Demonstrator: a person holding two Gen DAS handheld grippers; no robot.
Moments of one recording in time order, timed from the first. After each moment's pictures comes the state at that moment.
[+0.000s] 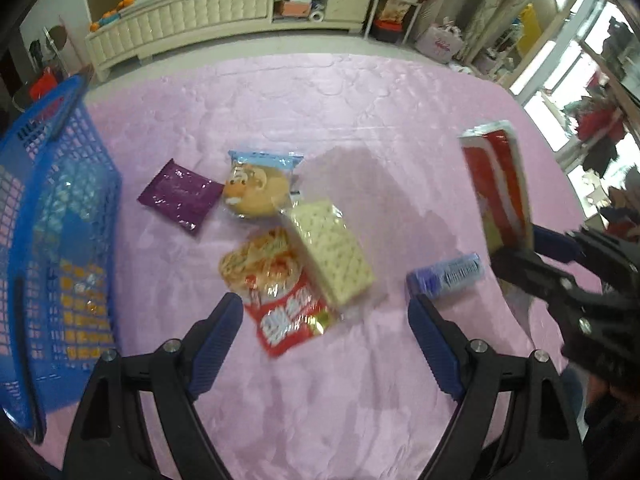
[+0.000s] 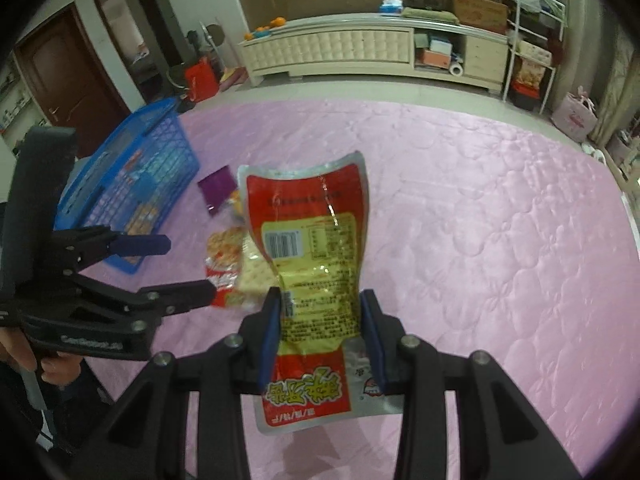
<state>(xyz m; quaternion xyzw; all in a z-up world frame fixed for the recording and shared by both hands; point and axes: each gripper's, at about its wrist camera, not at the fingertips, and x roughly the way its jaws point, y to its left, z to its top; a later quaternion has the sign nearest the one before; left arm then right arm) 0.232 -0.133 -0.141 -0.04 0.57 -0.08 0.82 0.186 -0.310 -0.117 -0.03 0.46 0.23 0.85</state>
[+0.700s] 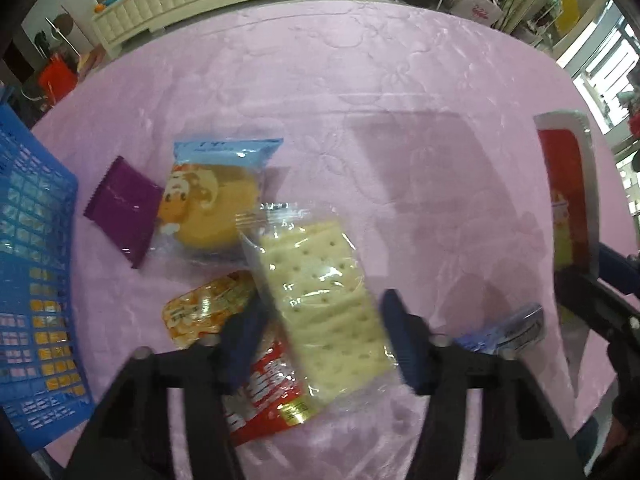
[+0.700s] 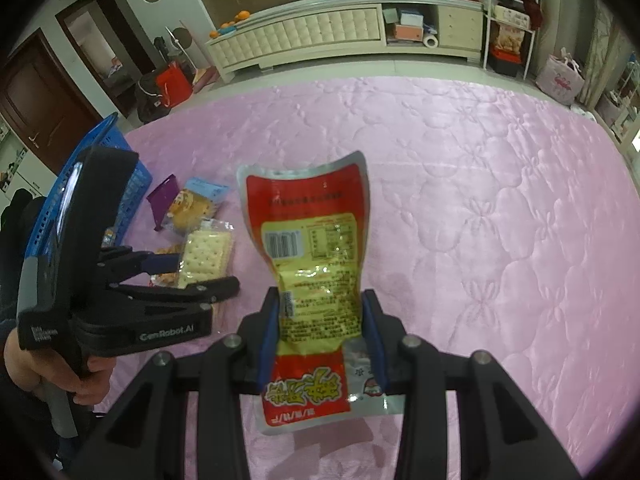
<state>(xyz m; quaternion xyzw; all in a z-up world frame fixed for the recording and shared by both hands) 0.298 -0.183 -0.206 0.00 0.62 -0.02 0.78 0.221 -0.343 -0.140 0.01 0.50 0.20 0.84</state>
